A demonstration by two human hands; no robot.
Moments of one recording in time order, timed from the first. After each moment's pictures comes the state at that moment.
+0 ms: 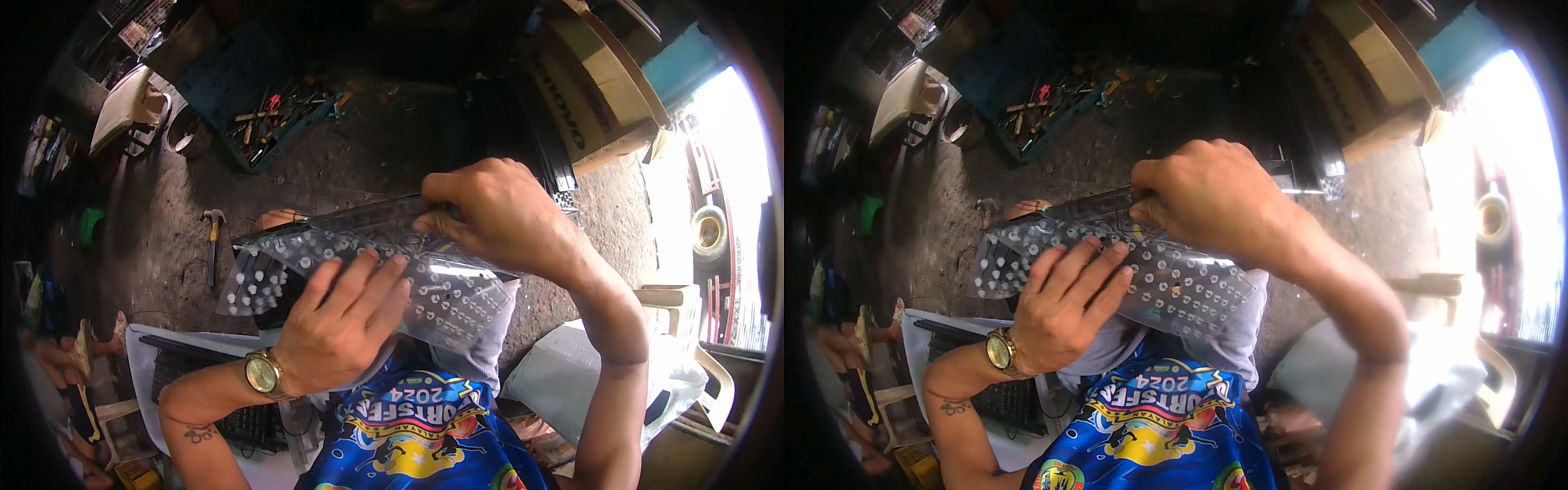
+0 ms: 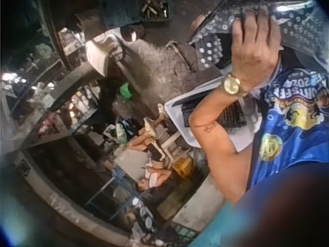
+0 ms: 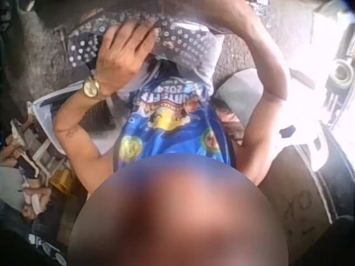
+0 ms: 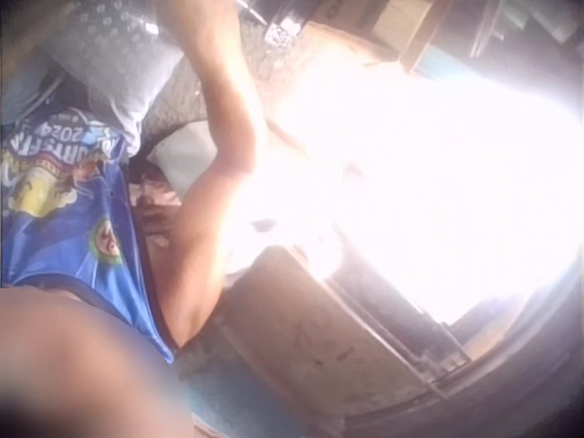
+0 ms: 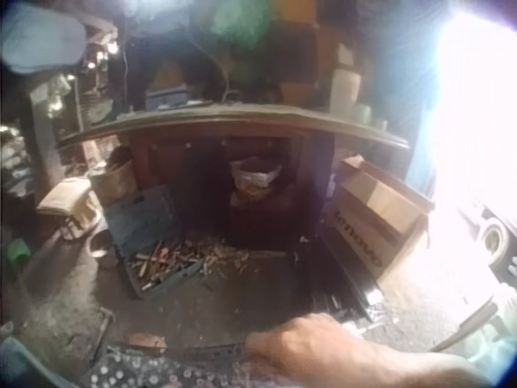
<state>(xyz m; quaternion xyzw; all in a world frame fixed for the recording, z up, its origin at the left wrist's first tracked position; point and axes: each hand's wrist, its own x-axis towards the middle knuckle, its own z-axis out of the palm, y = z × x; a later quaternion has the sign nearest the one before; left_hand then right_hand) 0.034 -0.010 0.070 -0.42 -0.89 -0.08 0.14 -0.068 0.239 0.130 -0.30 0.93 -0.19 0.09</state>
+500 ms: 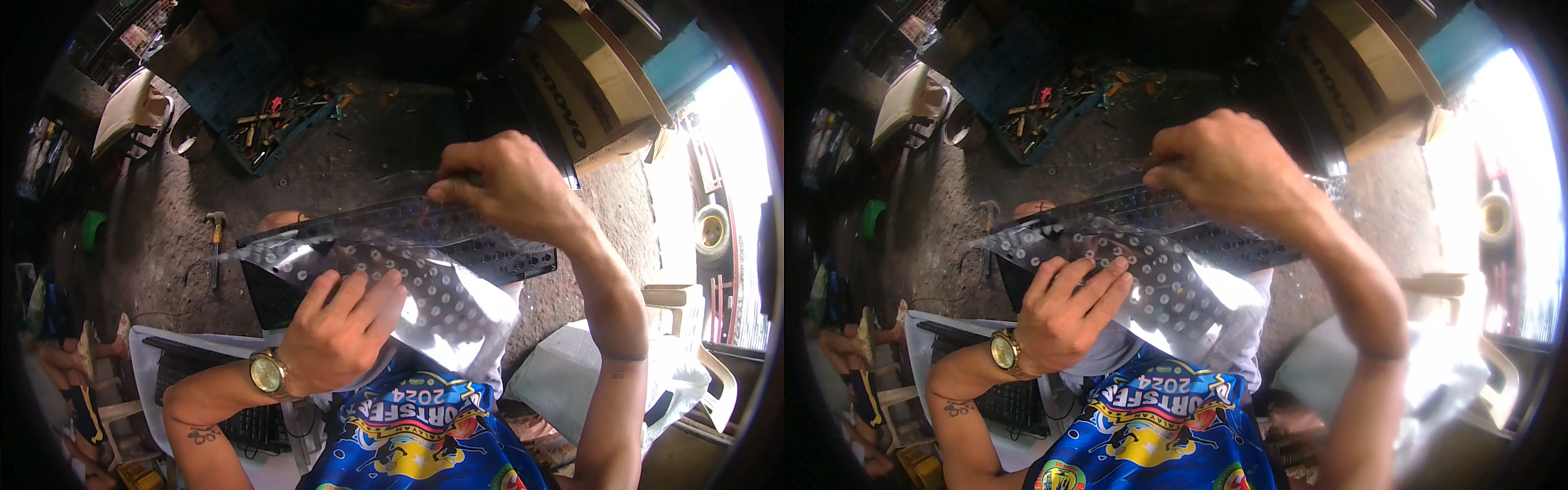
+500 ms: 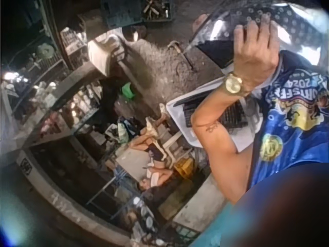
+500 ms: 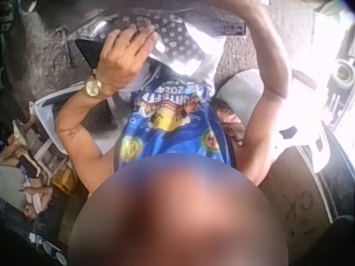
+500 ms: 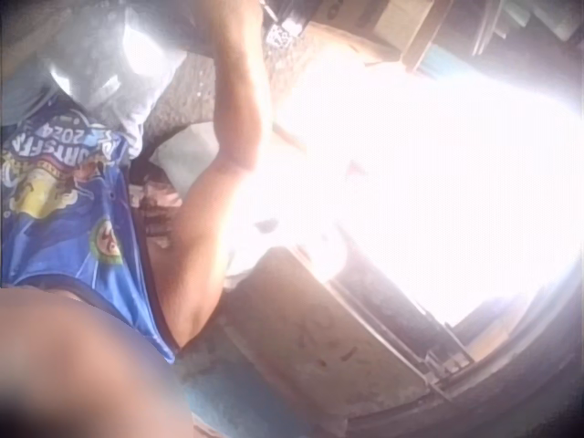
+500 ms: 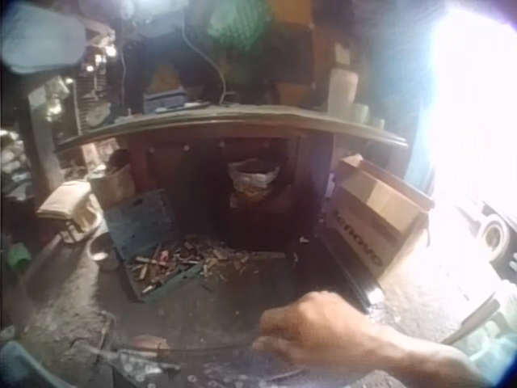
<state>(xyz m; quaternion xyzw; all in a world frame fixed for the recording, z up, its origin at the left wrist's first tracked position) 0.032 -0.012 0.068 -0.43 -0.89 -0.11 0.11 -0.088 0.251 0.126 -0.27 0.93 -0.25 0.04</state>
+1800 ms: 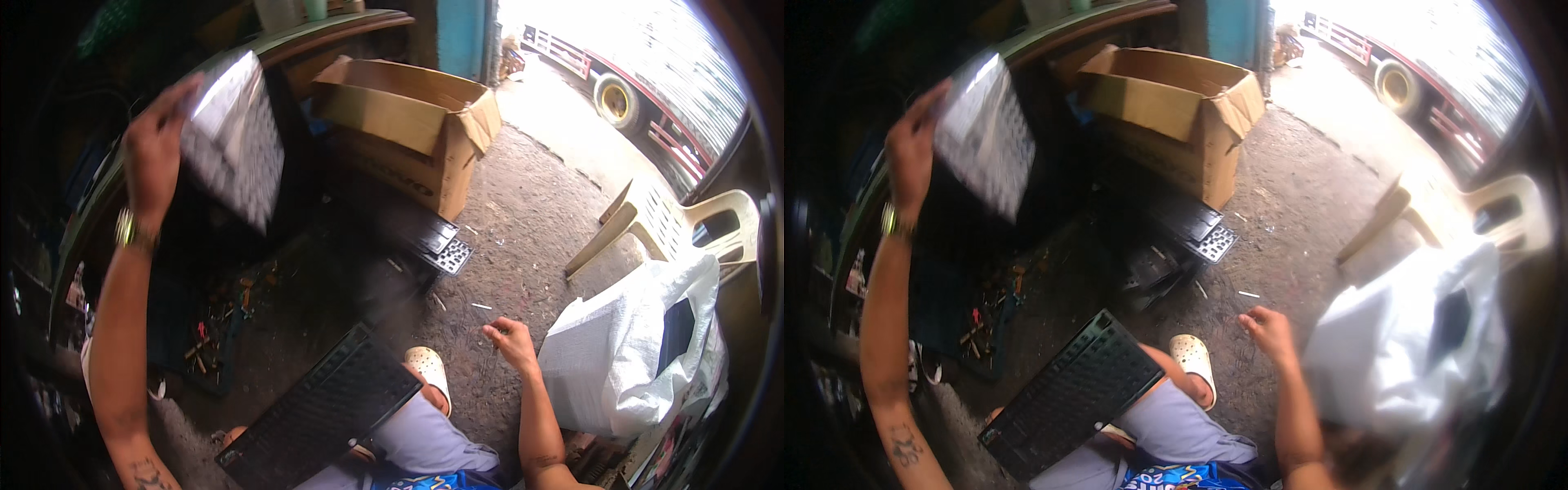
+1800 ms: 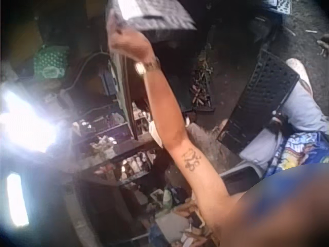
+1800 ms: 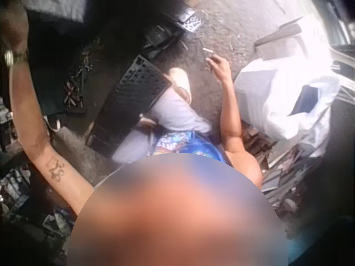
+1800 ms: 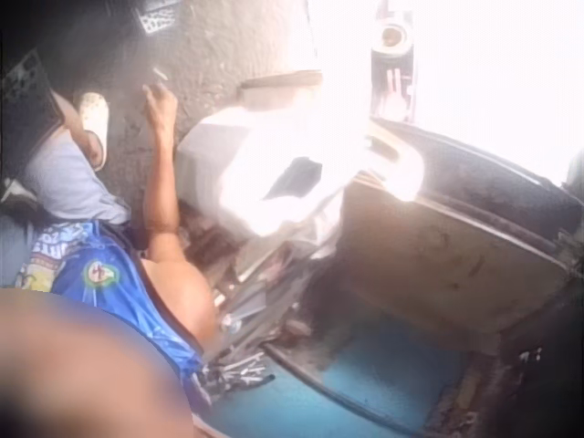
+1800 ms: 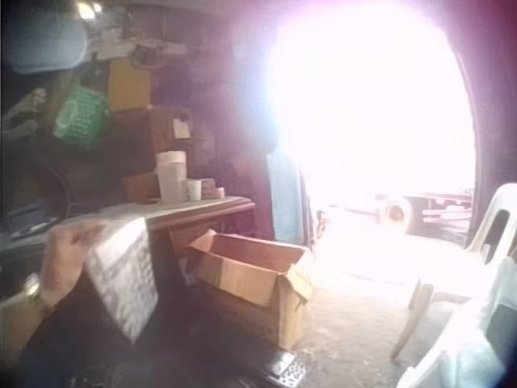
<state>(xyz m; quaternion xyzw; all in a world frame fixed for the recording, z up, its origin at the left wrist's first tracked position) -0.347 0.224 0.261 -0.53 -0.71 -0.31 0.36 0.097 0.502 -0.138 0.39 0.77 -0.50 -0.10</state>
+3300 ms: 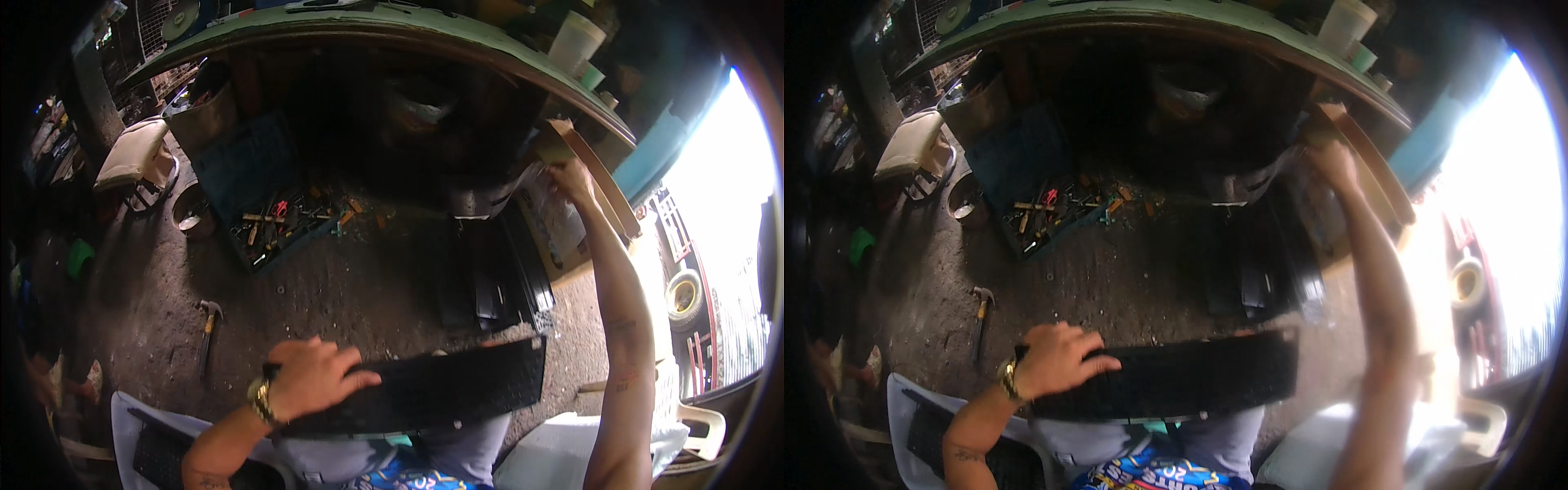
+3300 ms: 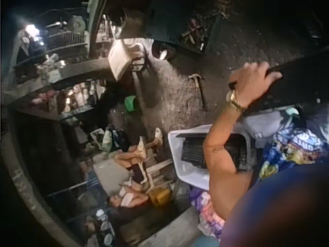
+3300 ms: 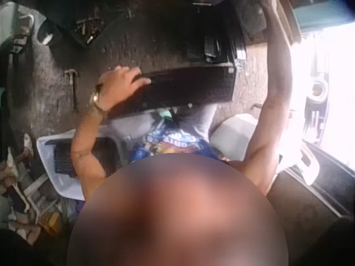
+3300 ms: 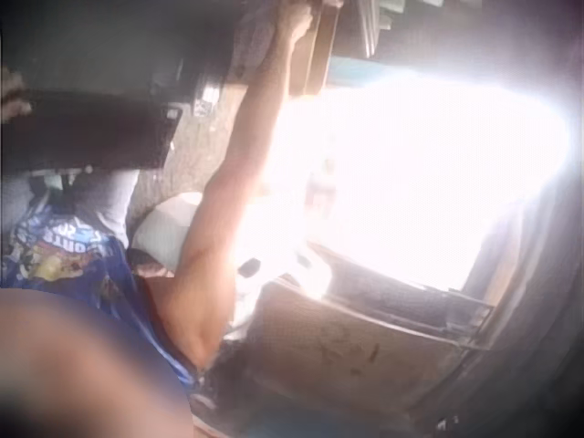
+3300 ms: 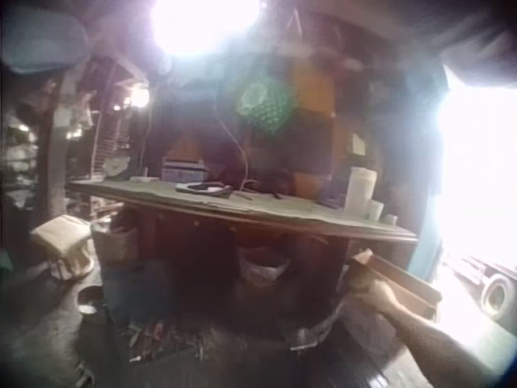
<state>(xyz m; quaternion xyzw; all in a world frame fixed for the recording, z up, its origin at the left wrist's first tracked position) -0.072 -0.077 0.038 -0.28 -0.94 -0.18 -0.04 -0.350 0.432 0.142 0.08 0.97 -0.14 -0.15</state>
